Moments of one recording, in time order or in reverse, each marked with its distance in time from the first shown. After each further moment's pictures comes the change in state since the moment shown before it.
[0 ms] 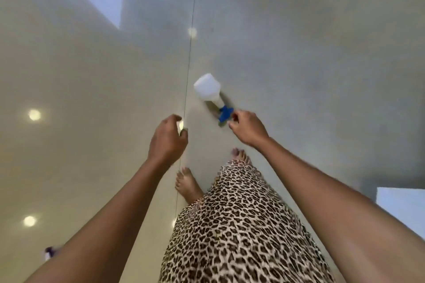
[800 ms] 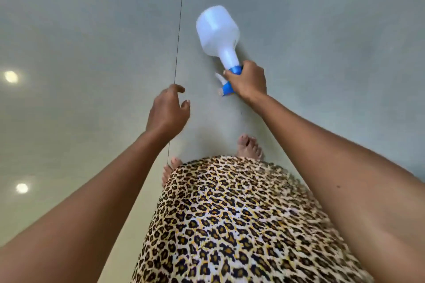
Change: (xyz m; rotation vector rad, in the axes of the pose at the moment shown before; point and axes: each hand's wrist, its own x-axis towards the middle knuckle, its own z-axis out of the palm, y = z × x) left_hand 0.117 -0.059 0.123 -0.019 -0.018 -0.013; right_hand 0.151 0.039 0.094 0.179 0.161 0.205
